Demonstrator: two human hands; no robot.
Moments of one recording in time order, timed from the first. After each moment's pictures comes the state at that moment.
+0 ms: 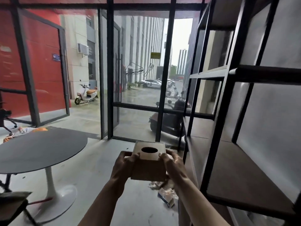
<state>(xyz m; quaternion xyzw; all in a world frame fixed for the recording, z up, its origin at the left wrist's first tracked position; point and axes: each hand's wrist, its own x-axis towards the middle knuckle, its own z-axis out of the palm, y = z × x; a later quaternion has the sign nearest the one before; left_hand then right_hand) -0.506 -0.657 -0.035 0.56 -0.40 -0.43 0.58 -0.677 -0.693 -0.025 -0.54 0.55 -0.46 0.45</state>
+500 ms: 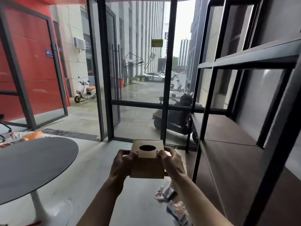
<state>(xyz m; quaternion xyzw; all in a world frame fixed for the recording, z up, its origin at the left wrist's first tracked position) -0.445 -0.955 -0.059 0.59 -0.38 -0.42 0.58 -0.611 -1.000 -0.059 -0.50 0.54 -0.47 0.49</state>
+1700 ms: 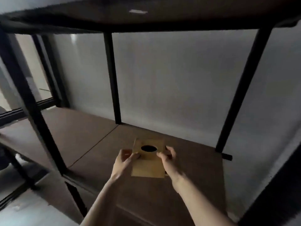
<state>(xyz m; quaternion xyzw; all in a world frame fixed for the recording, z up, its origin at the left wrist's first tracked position) -0.851 -1.481 -0.128 0.26 -0.70 -0.65 0.14 -0.913 -1.316 -0.115 -0.02 0.75 -0.64 0.16</state>
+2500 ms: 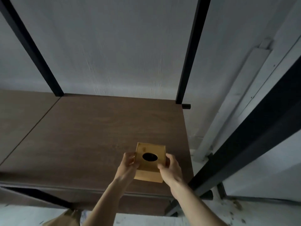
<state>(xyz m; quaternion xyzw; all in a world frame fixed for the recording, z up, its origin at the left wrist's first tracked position) -0.891 -1.378 -0.283 0.20 -0.74 -0.63 -0.16 -0.888 -1.201 -0.262 0.21 0.79 -0.56 0.15</state>
